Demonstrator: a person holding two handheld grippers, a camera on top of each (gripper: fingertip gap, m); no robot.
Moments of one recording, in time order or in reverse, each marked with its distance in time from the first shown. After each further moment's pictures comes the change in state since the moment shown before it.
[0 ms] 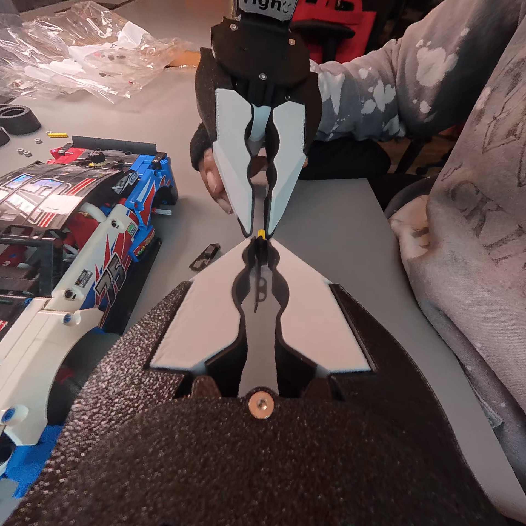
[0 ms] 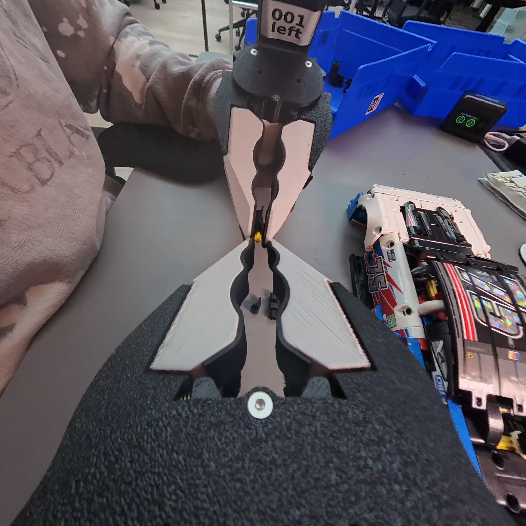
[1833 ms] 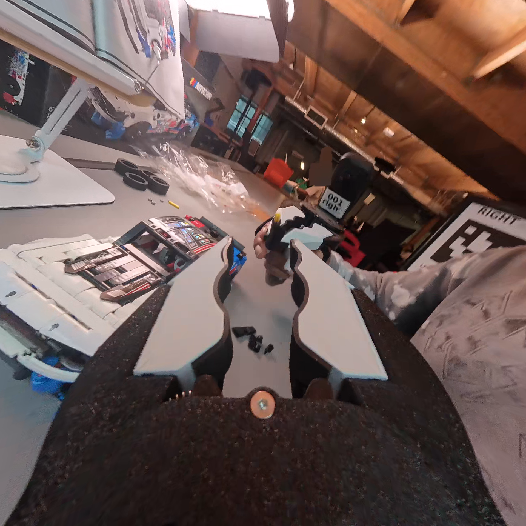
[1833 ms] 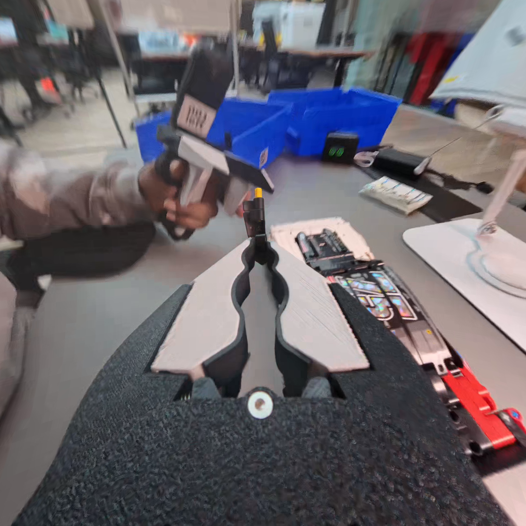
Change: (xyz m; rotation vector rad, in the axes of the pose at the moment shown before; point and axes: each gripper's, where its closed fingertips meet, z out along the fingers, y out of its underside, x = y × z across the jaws) left arm -0.084 -0.054 -0.083 0.560 -0.157 -0.520; right arm 0.085 -0.039 -0.014 0.188 0.301 0.211
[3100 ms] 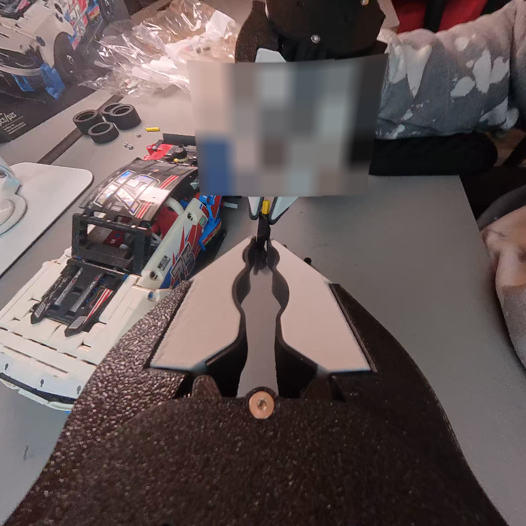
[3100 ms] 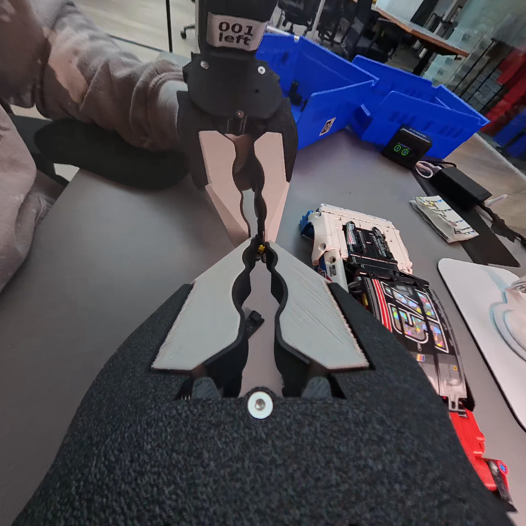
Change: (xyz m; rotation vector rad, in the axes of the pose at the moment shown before) left arm 0.011 0.097 0.029 -0.548 -0.109 0.637; right arm -0.042 0.033 -0.004 -0.140 -0.186 -0.314
